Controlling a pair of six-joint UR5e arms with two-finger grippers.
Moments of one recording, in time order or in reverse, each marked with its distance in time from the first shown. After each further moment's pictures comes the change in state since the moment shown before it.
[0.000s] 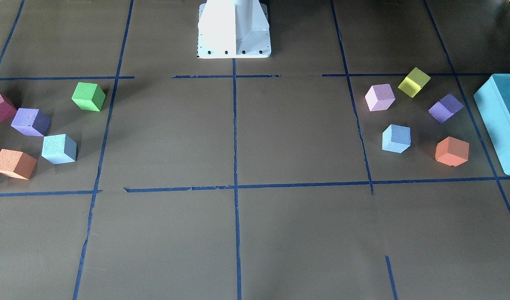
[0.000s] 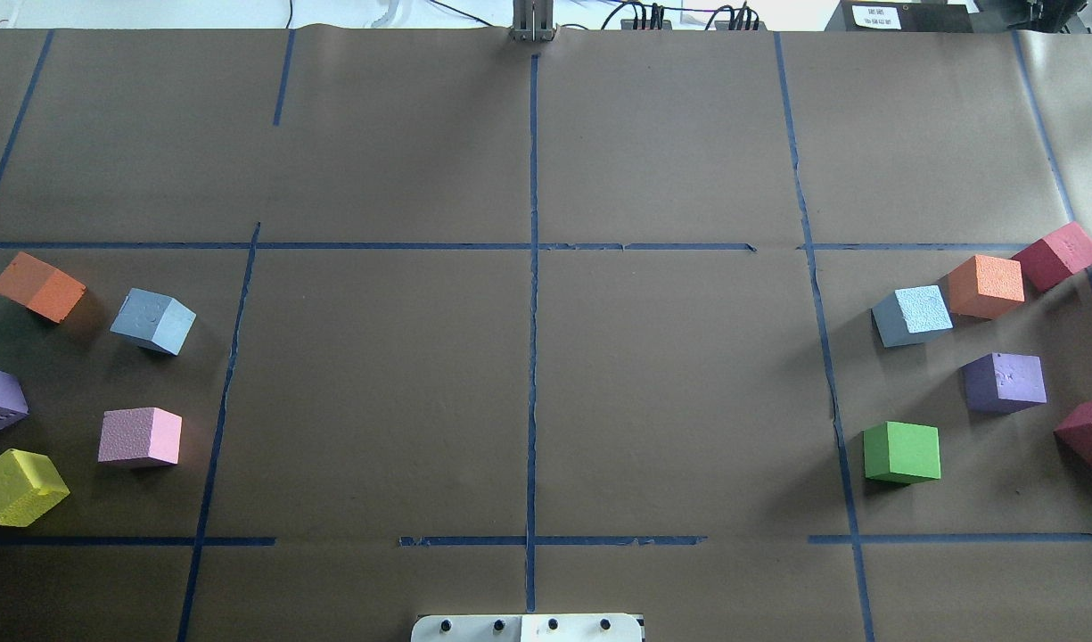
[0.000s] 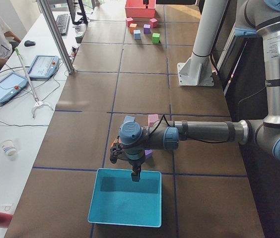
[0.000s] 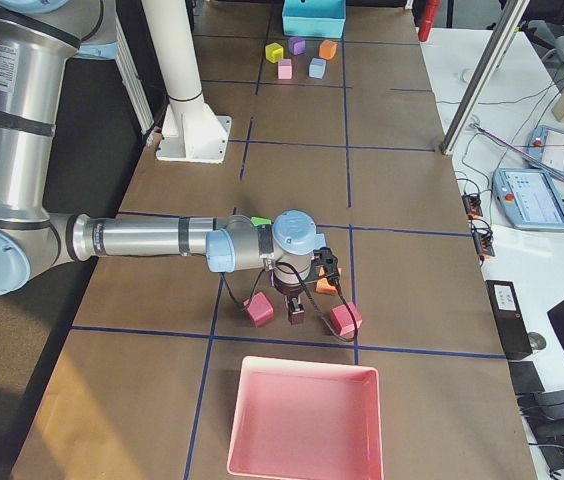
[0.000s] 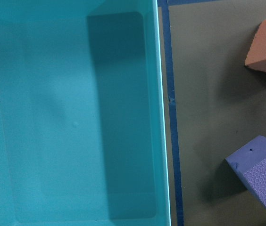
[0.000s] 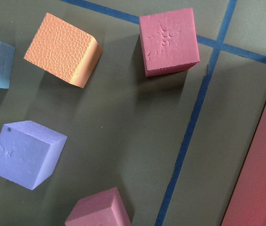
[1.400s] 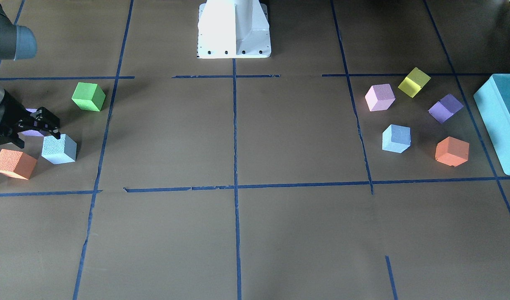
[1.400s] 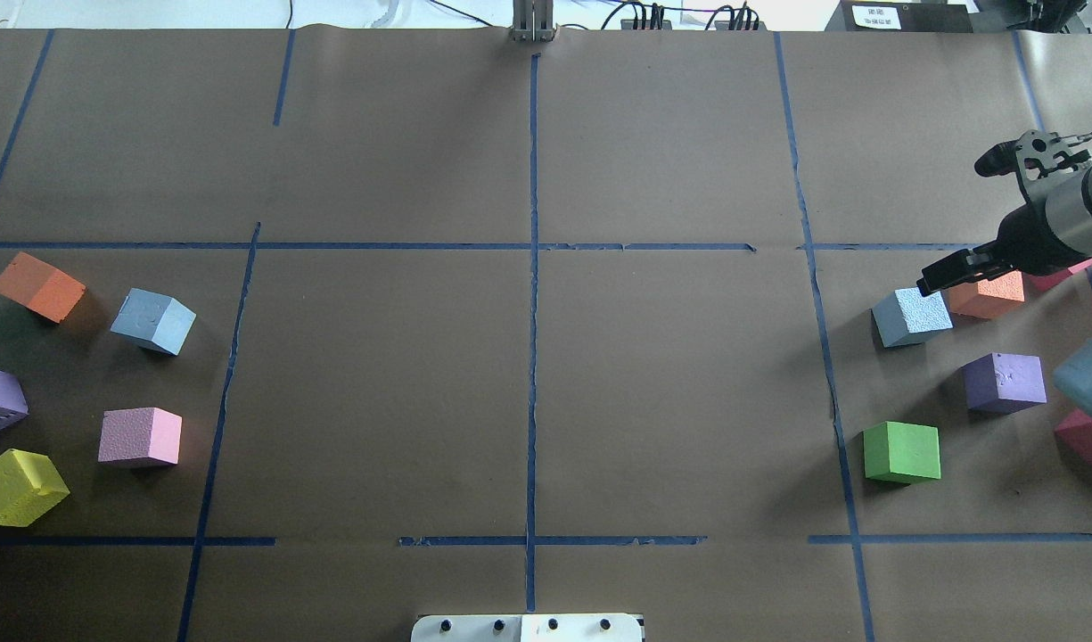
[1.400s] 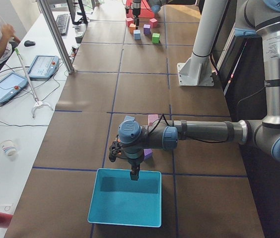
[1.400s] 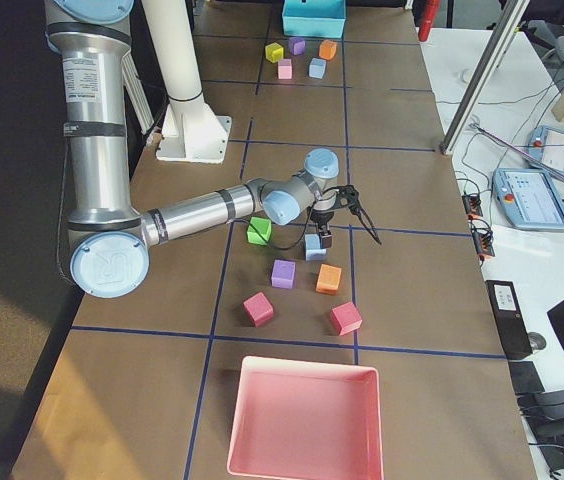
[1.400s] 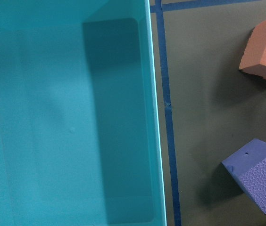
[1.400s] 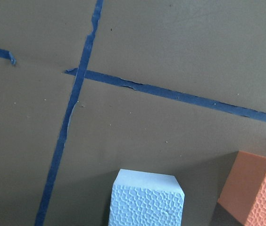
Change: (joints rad) left arm 0.003 -0.006 -0.003 -0.004 -0.003 0.002; right arm -0.435 0.253 -0.047 0.258 -0.180 0.674
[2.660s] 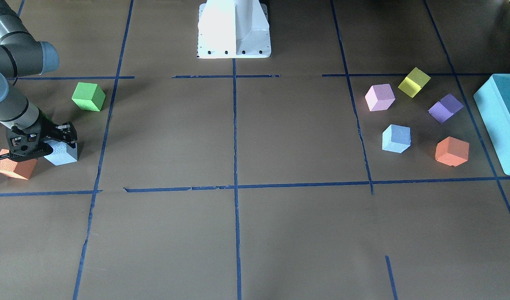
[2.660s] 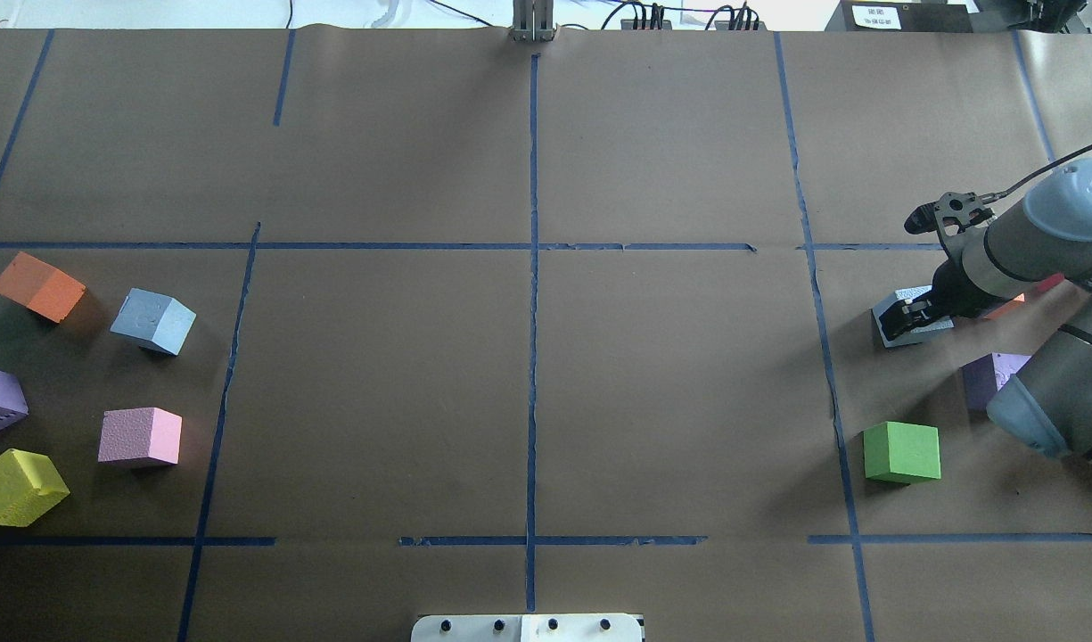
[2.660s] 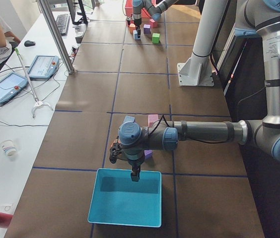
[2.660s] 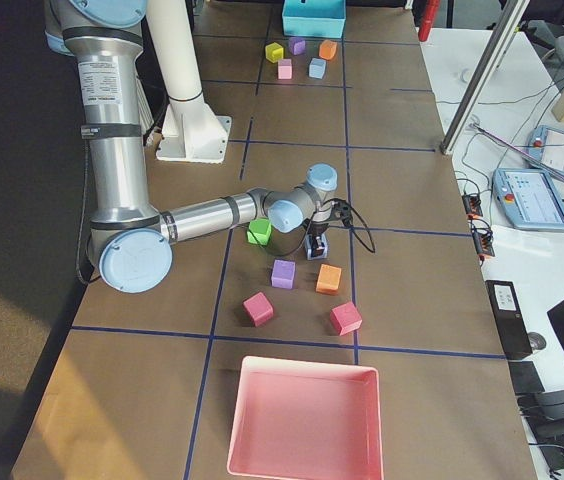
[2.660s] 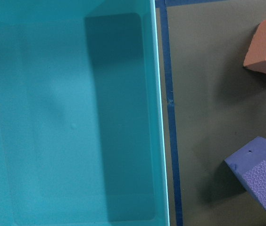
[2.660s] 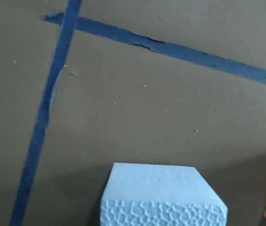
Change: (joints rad) left arm 0.000 0.002 0.011 0.001 0.000 0.000; right arm -0.099 0.061 -0.115 0.000 -0.039 0.007
